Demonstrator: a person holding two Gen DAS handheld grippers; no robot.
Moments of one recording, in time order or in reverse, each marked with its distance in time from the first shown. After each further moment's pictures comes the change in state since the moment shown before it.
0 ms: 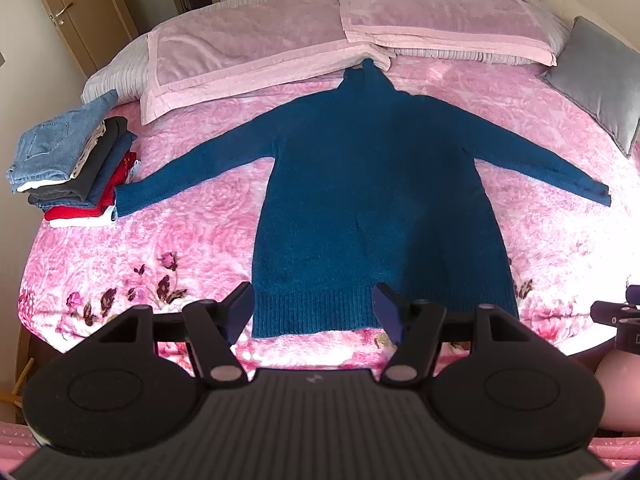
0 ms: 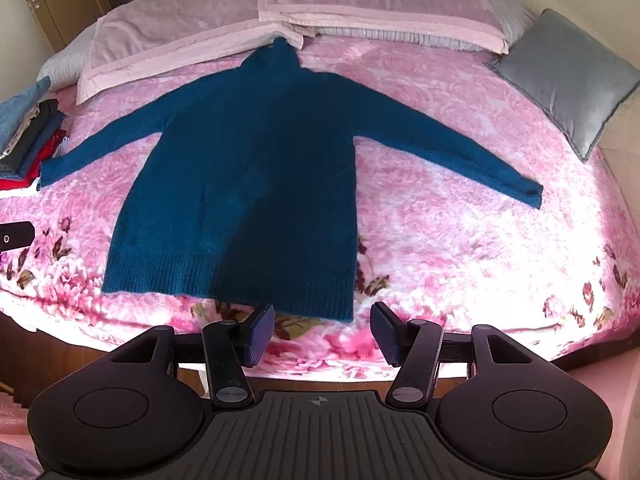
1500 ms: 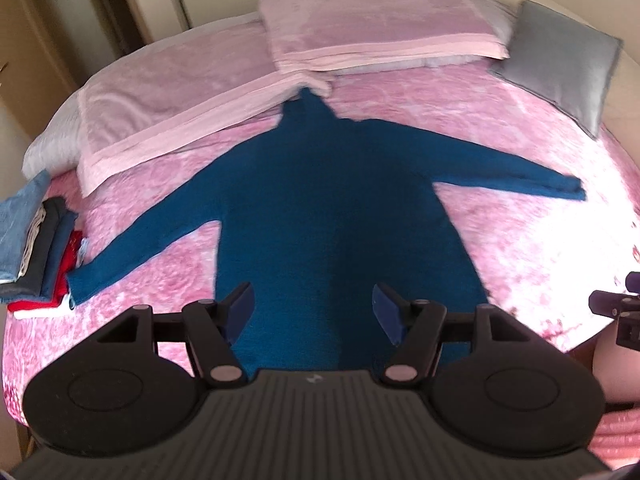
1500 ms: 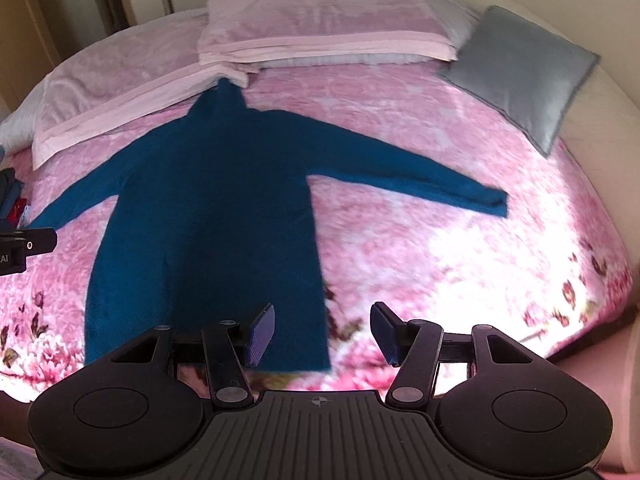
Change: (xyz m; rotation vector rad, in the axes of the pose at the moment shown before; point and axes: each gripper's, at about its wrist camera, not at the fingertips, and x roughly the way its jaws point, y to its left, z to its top) left arm 0.064 -0.025 0.086 0.135 -0.045 -0.103; right arm 0.006 -0.023 0.056 0.142 -0.072 -0.091
